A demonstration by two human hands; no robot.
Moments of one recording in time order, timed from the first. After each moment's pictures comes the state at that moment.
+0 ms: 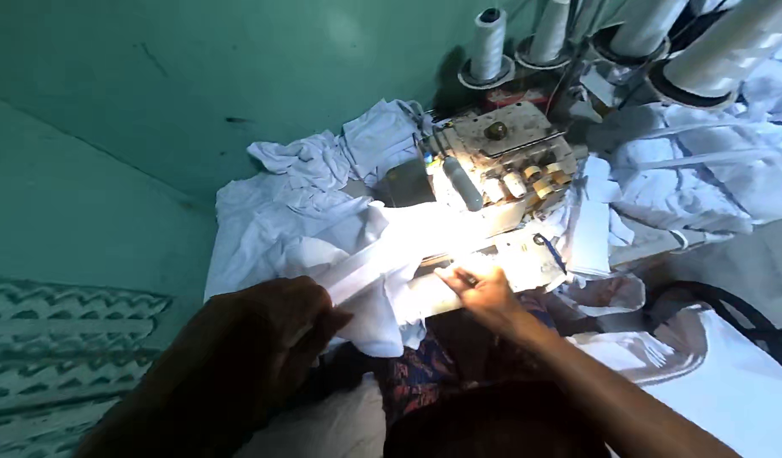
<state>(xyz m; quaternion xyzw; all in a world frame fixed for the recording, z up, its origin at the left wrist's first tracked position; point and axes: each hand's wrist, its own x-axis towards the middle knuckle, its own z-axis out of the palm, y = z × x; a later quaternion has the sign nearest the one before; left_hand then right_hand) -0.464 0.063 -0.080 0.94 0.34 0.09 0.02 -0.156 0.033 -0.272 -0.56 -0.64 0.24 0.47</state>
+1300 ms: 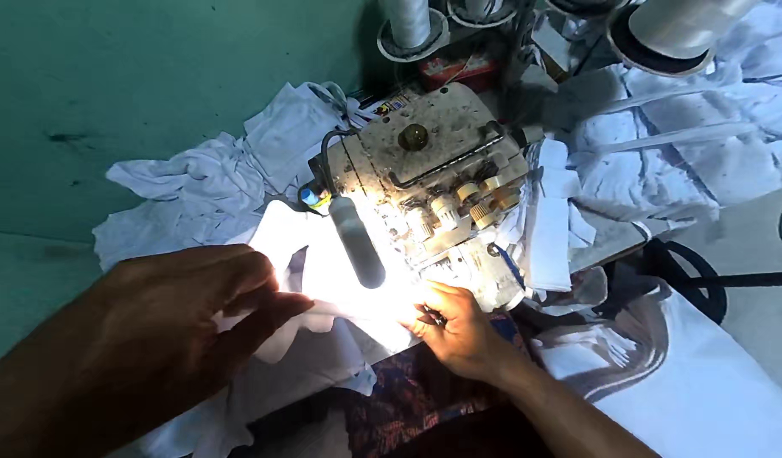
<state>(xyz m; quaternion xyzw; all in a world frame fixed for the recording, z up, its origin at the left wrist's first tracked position) -0.358 0.178 -0.091 0.96 0.25 0.10 0.08 -0.106 0.039 -0.274 -0.50 -0.62 0.29 0.54</state>
